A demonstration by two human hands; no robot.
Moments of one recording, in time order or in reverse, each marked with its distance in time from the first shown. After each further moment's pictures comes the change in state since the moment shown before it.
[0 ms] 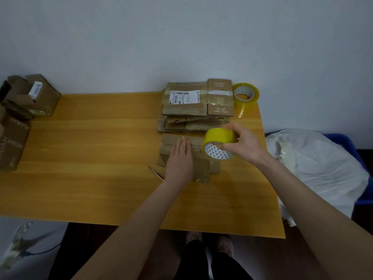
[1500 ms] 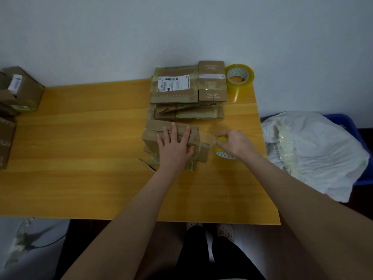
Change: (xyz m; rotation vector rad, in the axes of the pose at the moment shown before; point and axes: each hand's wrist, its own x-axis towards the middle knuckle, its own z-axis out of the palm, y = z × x) left_hand 0.019 0.007 0.013 -0.008 0.129 -0.008; right_hand 0.016 0.053 0.022 -0.372 -0.114 0.328
